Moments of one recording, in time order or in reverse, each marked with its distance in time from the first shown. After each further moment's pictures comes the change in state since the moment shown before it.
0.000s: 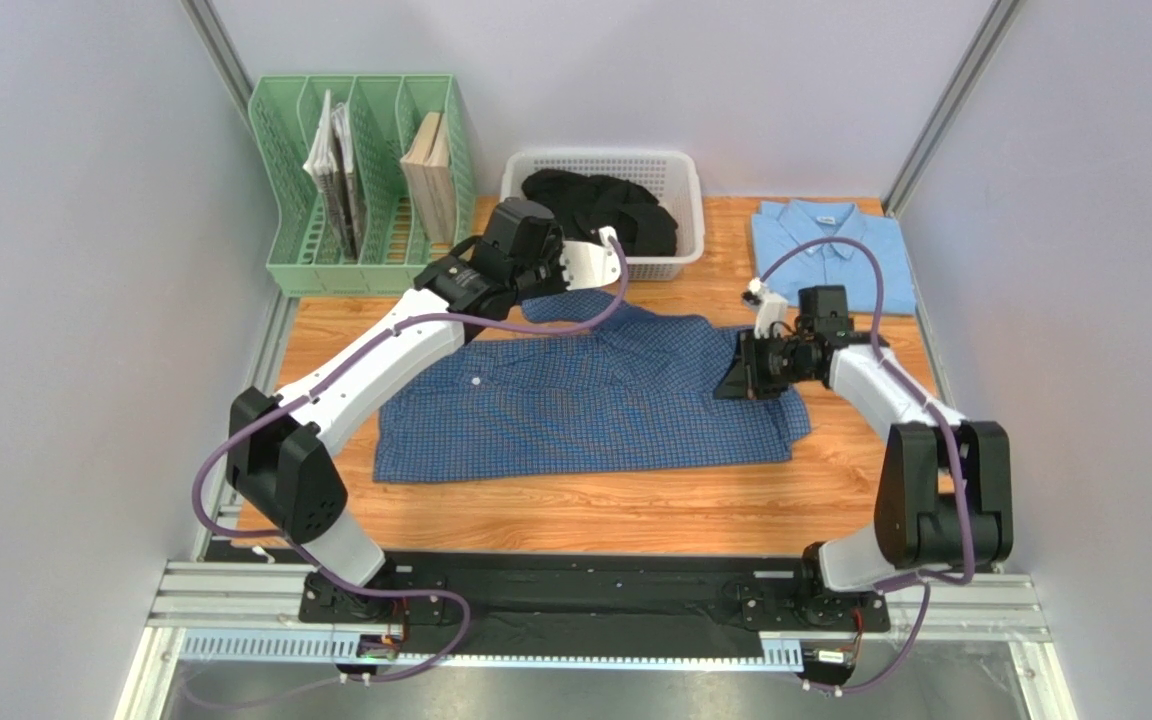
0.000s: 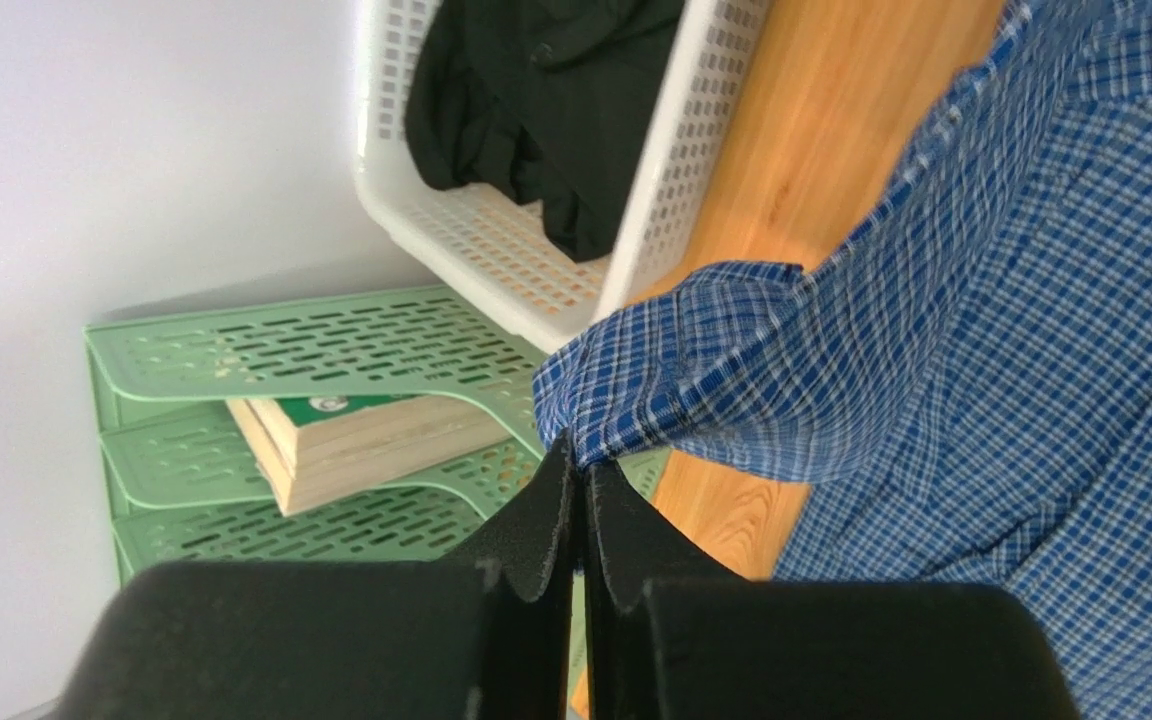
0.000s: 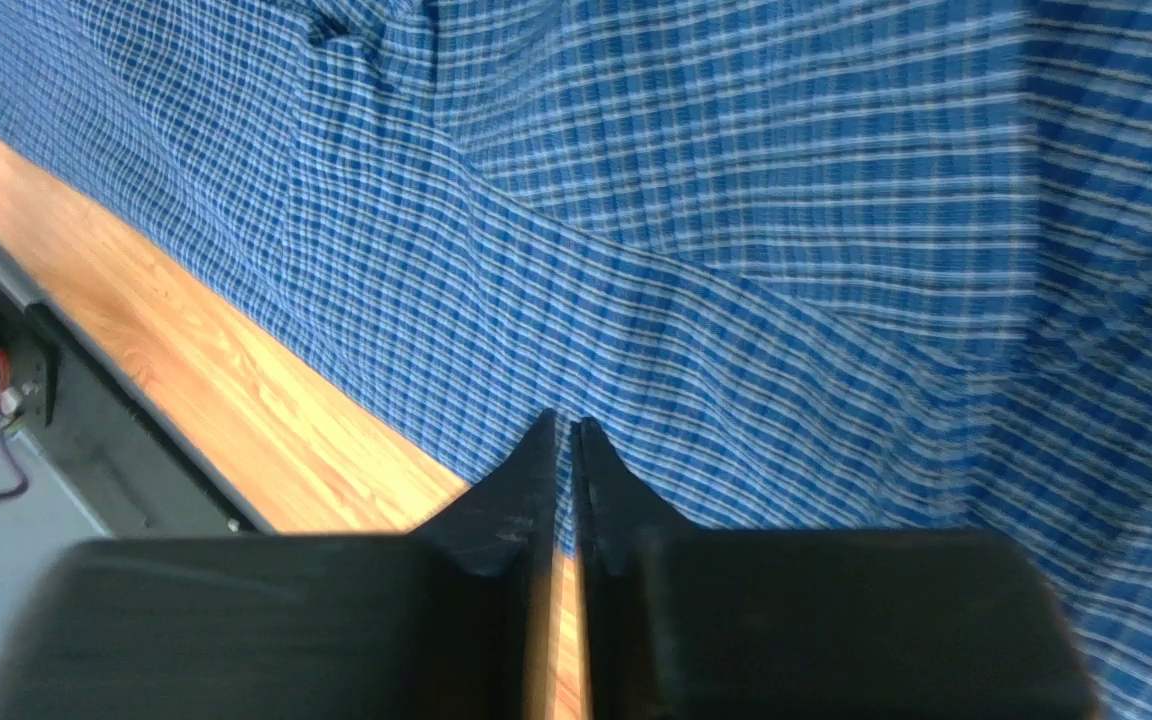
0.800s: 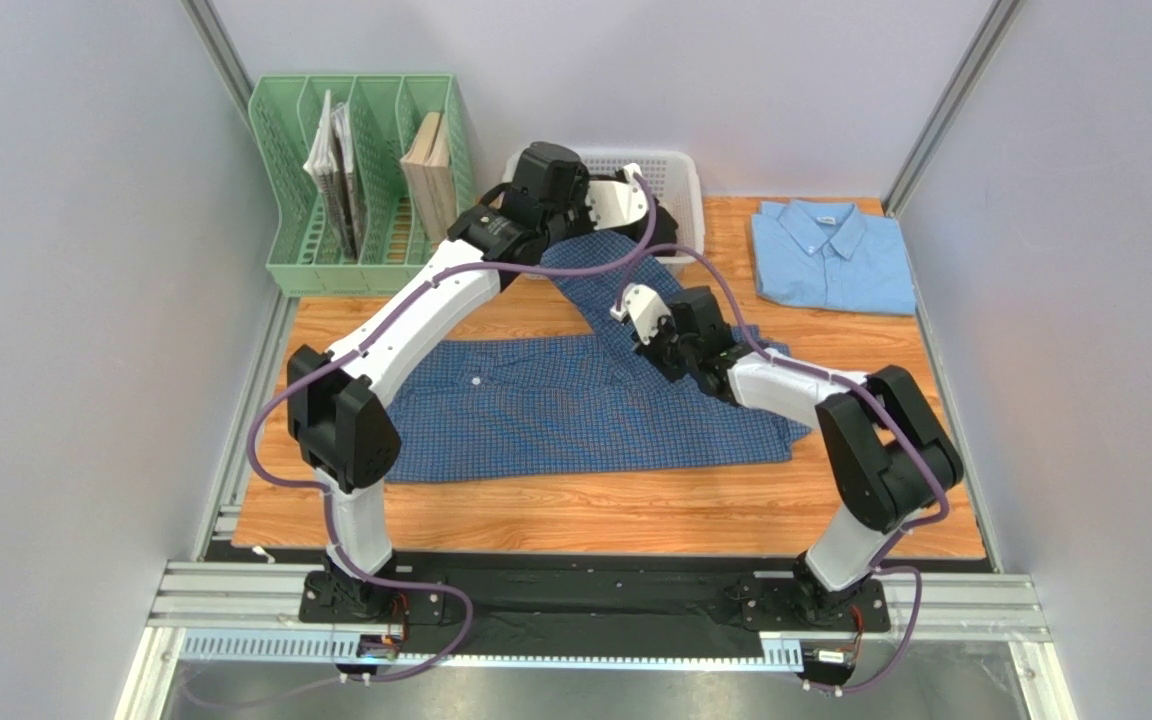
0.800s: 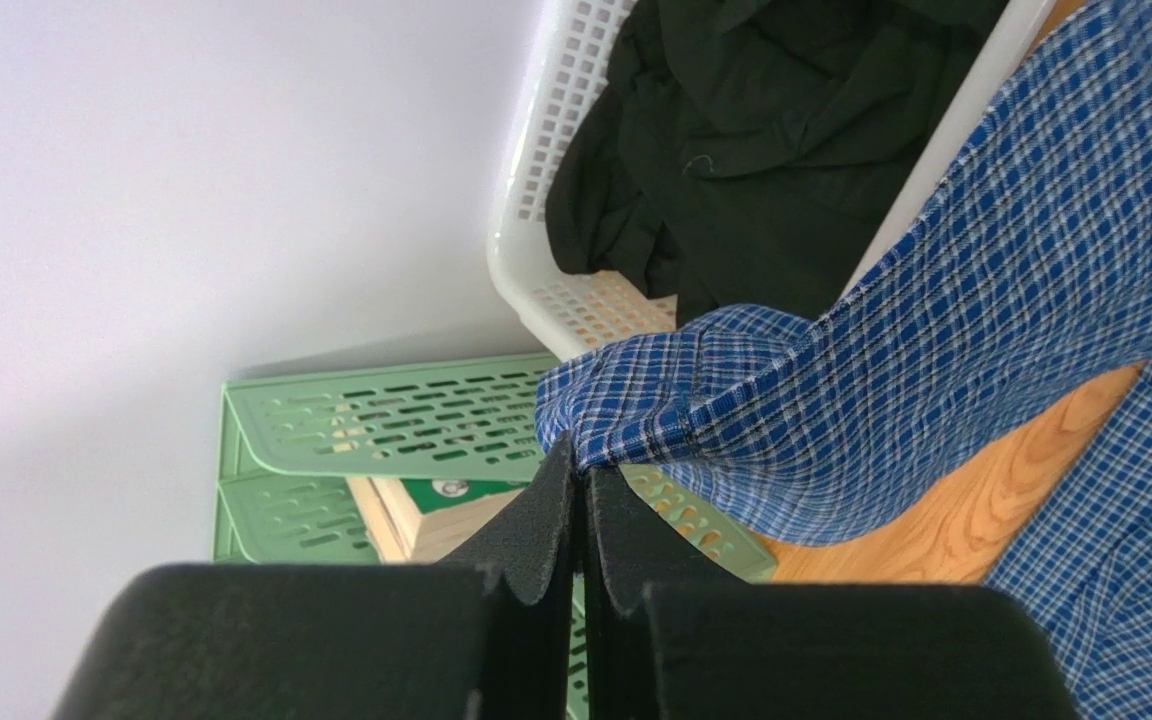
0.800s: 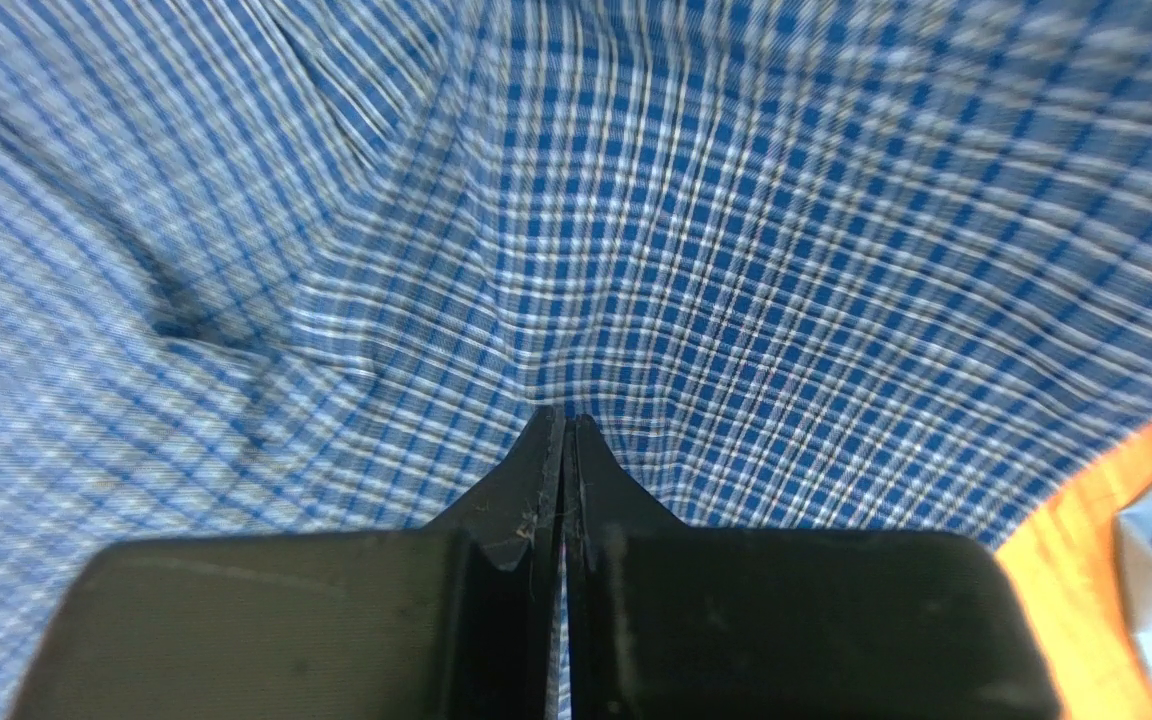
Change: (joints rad) left arm 0.023 0.266 0.396 -0.010 -0.036 -0.014; right arm 0.483 0.173 -0.006 0.588 0.600 -0.346
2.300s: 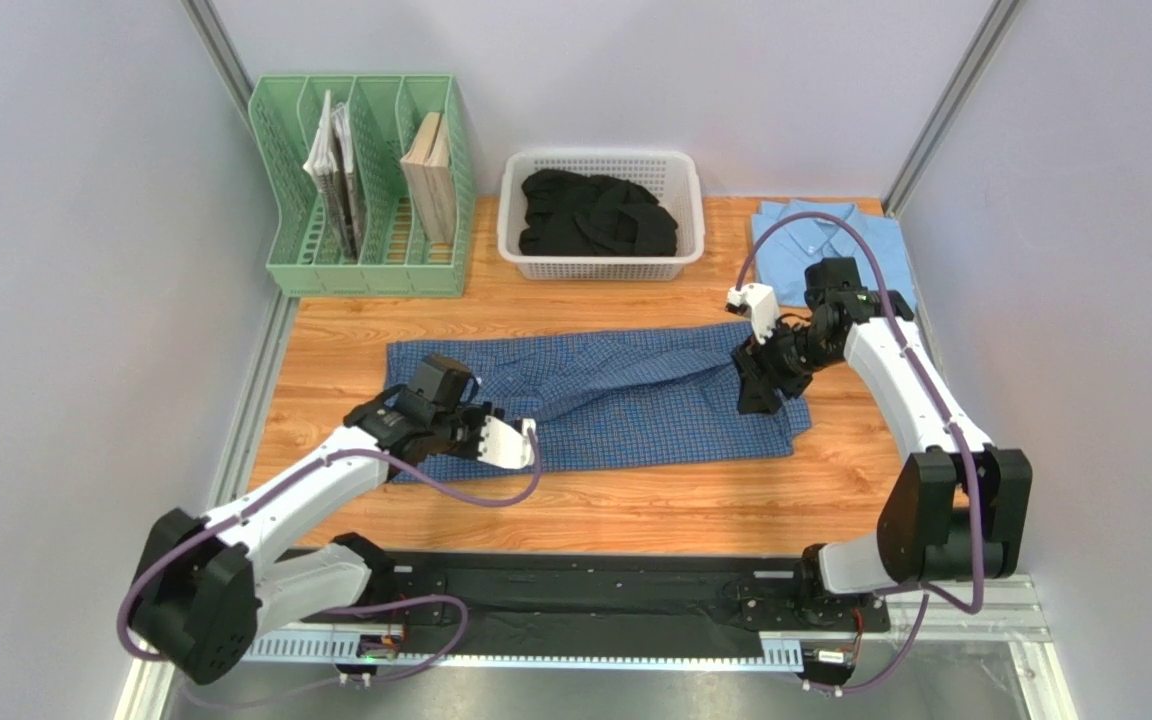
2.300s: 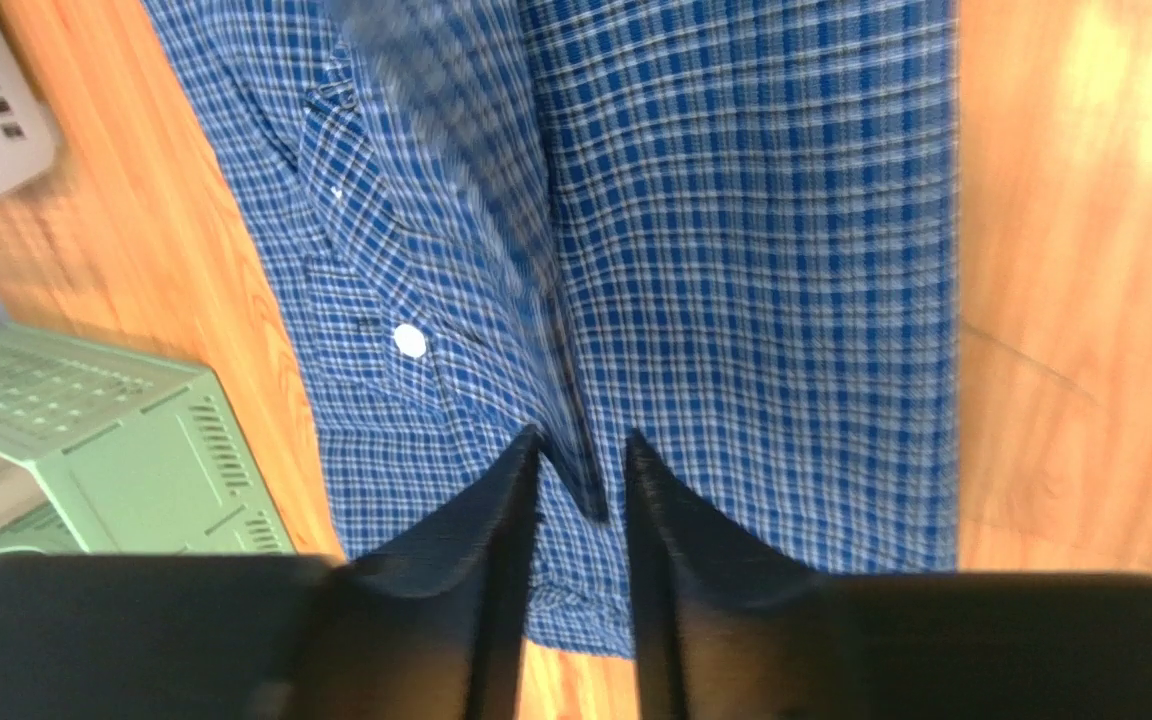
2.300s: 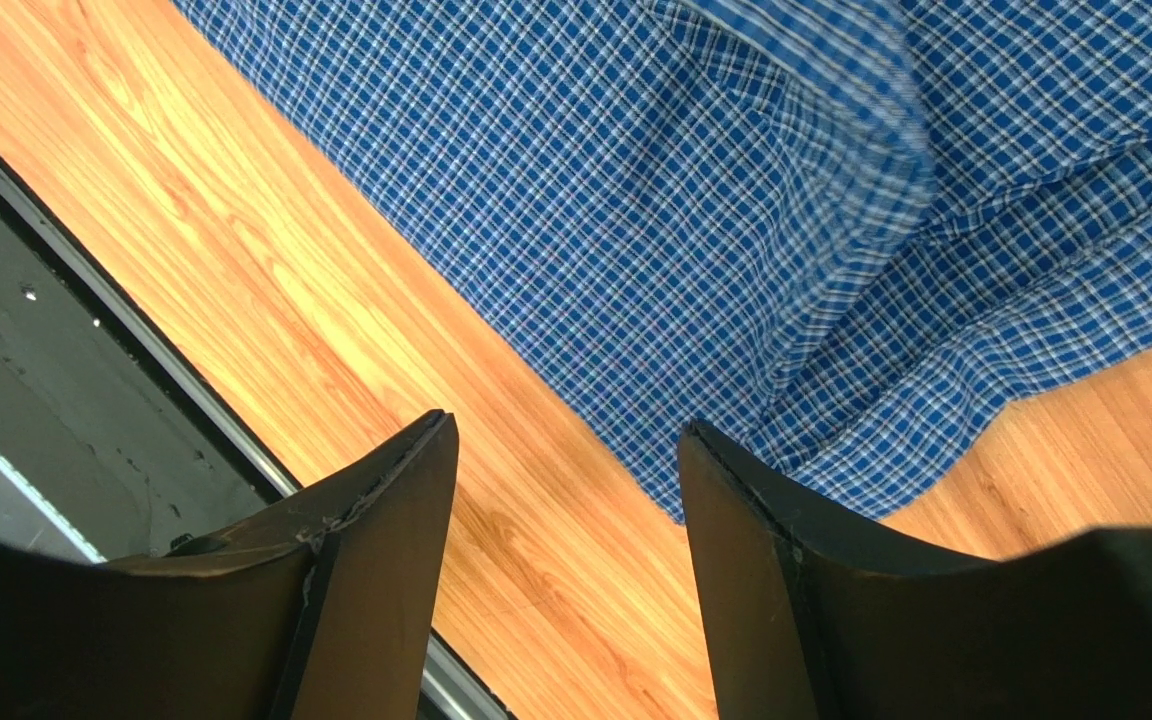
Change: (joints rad) left arm 0.077 -0.764 -1.287 0.042 0.301 0.329; right arm -0.451 -0.265 0.222 -1.082 -0.430 -0.249
